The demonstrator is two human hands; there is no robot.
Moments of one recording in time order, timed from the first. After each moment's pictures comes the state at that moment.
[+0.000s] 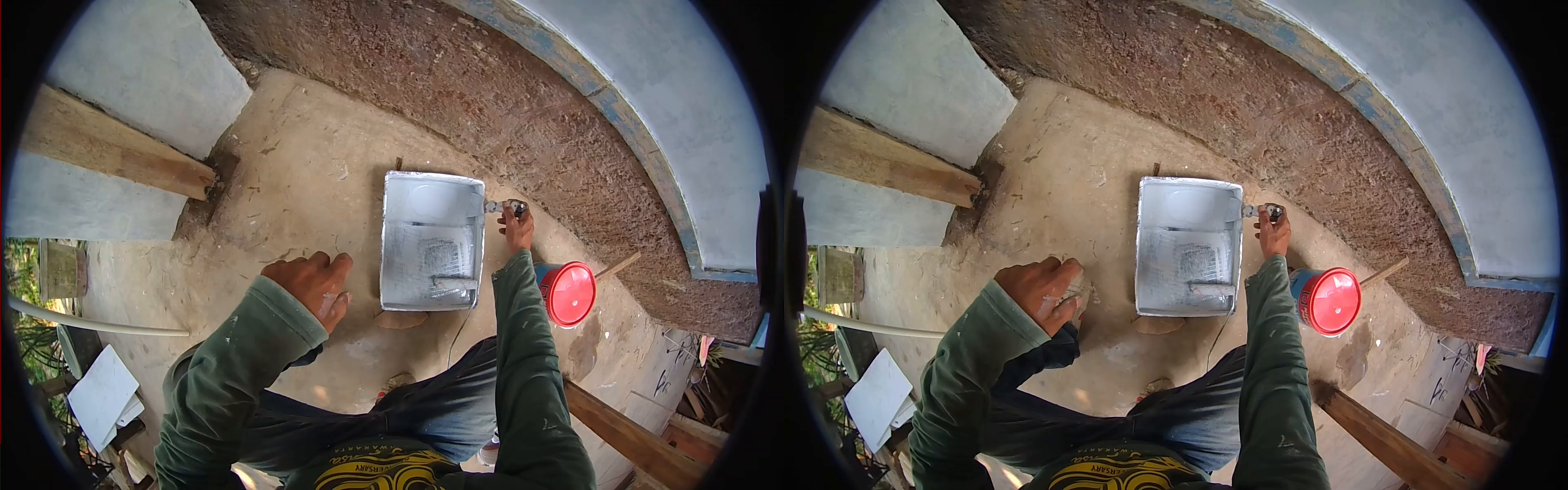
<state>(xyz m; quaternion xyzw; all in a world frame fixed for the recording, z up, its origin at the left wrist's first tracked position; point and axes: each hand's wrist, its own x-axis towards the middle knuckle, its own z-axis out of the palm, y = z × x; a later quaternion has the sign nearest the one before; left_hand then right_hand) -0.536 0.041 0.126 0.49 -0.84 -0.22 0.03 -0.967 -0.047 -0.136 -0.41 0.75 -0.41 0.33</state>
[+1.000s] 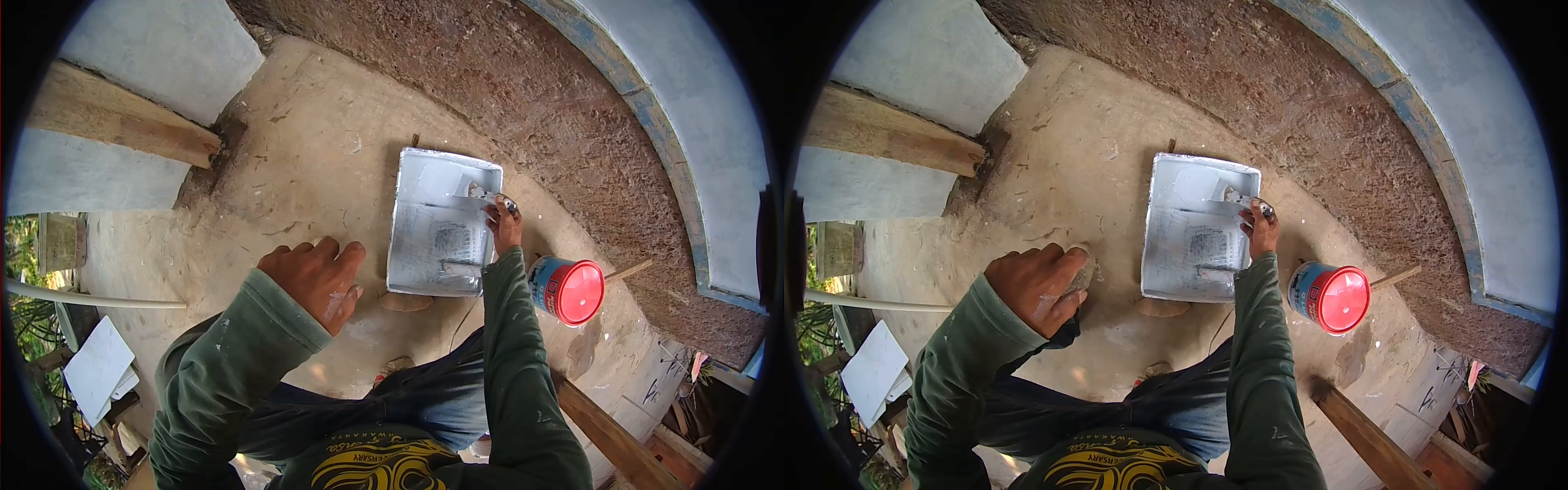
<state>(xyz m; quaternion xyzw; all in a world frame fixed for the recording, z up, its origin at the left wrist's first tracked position) -0.537 0.045 0.134 0.51 -0.83 -0.24 0.00 -0.930 -0.030 -0.183 -0.19 0.64 -0.50 0.54</state>
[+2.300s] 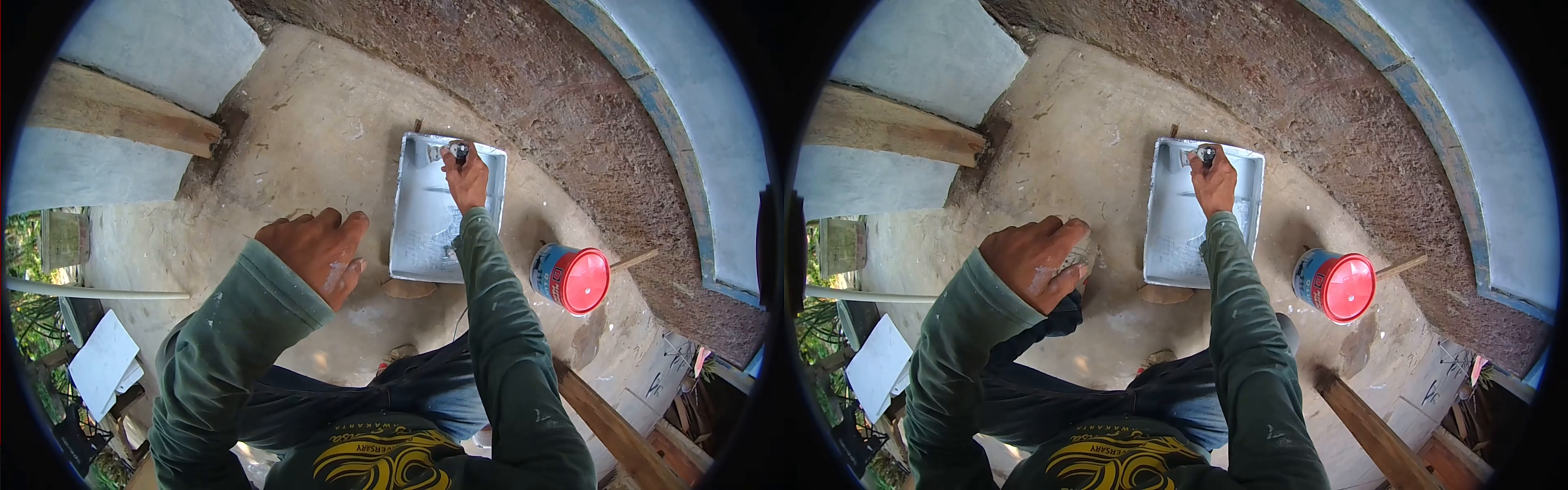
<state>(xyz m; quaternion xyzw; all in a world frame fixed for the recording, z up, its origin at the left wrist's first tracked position) -0.540 0.037 0.134 0.51 -0.83 -0.22 0.01 -0.802 -0.072 -0.117 -0.54 0.67 -0.39 0.33</state>
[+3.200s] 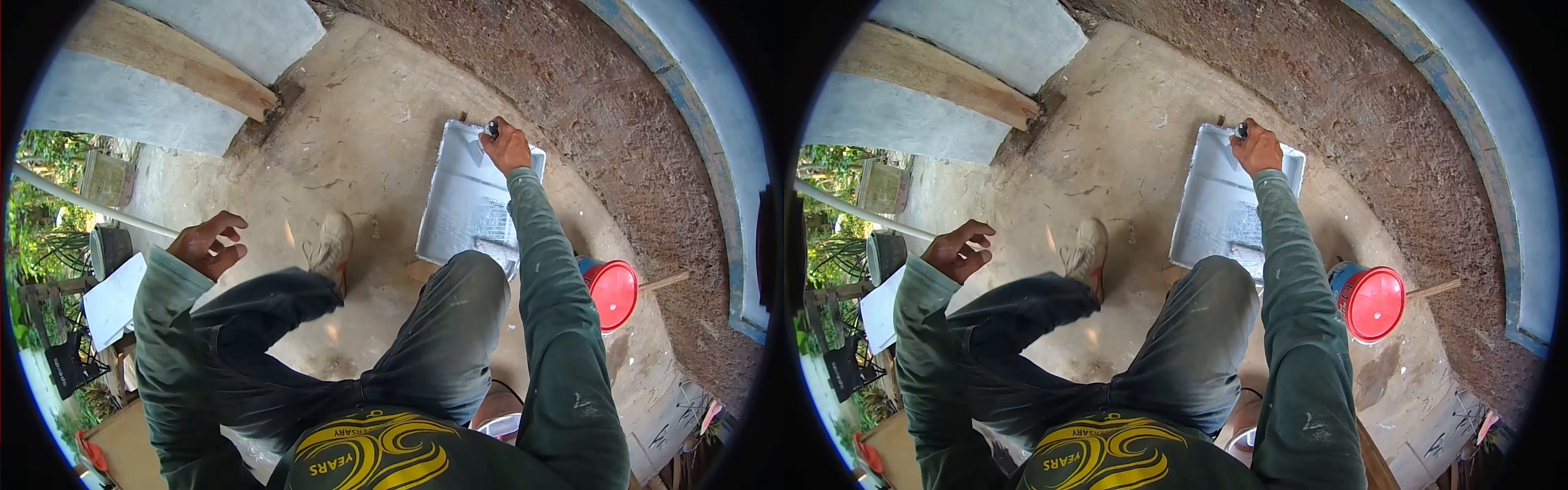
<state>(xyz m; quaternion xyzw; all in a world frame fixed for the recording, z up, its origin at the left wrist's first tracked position) -0.430 0.144 0.158 0.73 -0.57 -0.37 -0.01 -0.827 -0.113 -0.116 -0.73 0.63 -0.16 0.21</state>
